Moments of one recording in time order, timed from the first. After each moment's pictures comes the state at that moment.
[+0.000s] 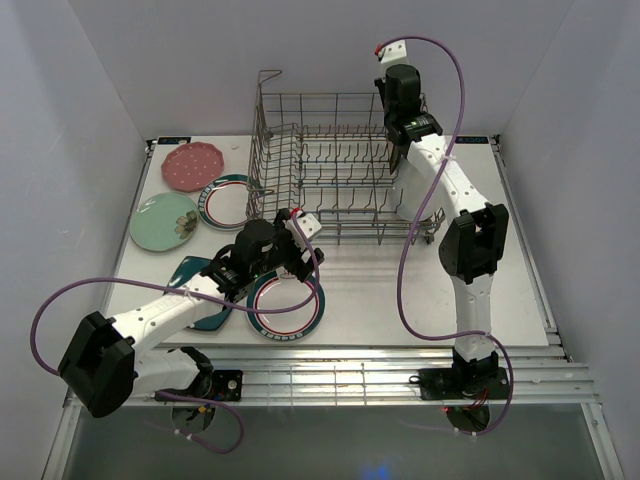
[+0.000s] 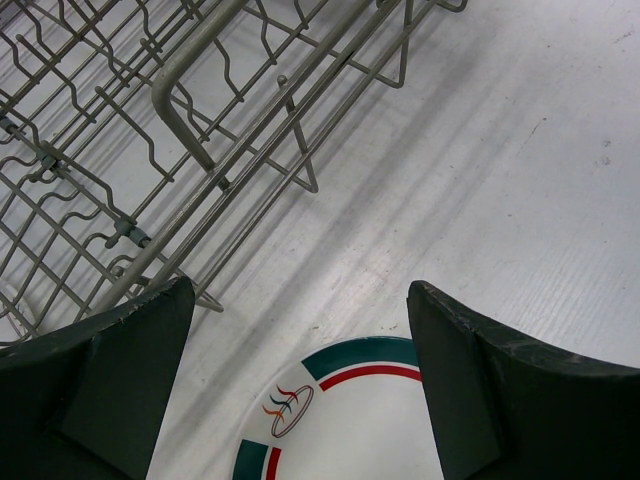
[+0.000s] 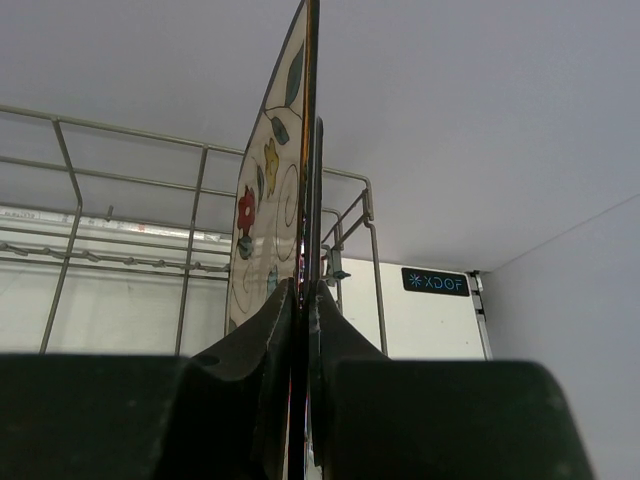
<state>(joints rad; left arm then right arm) -0.72 1.19 0.69 0.14 0.14 0.23 0.38 2.16 2.23 -0.23 0.46 -0.27</state>
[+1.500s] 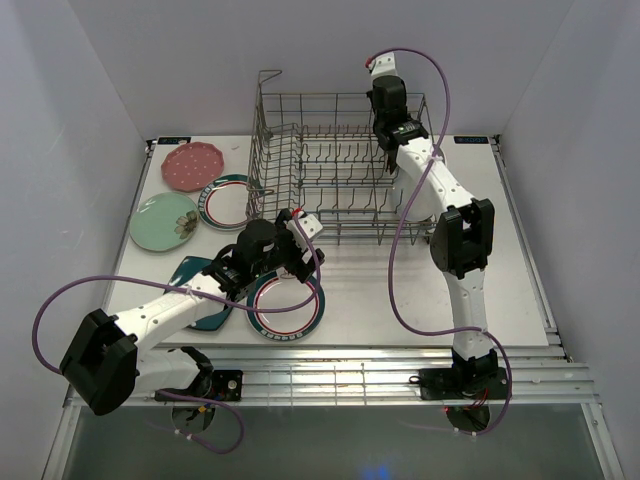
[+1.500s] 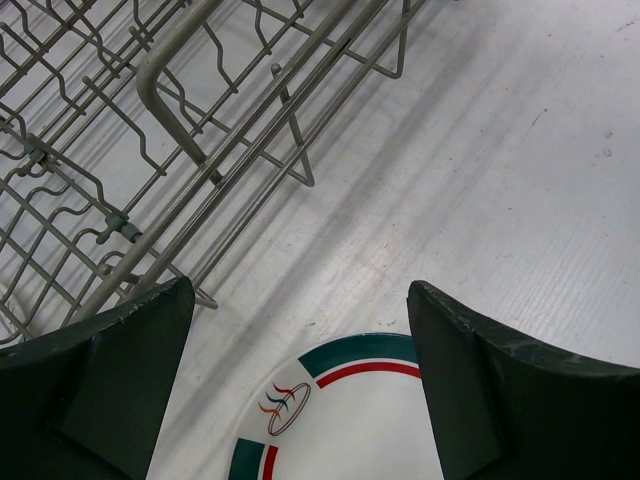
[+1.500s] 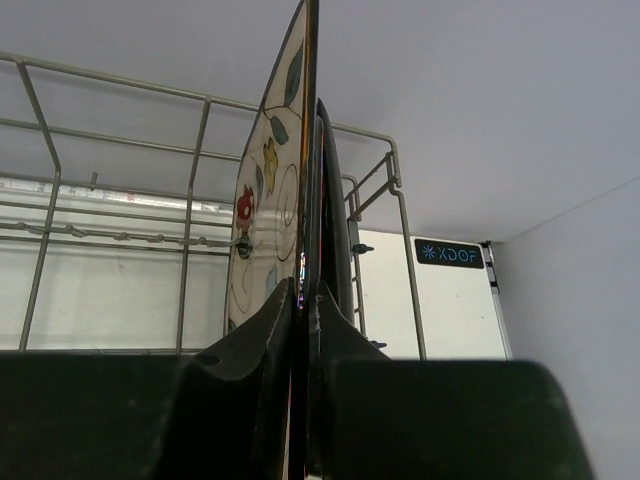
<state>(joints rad) -0.71 1.21 0.69 0.14 0.14 0.23 0.41 2.25 2.25 -0.24 0.53 -0.26</state>
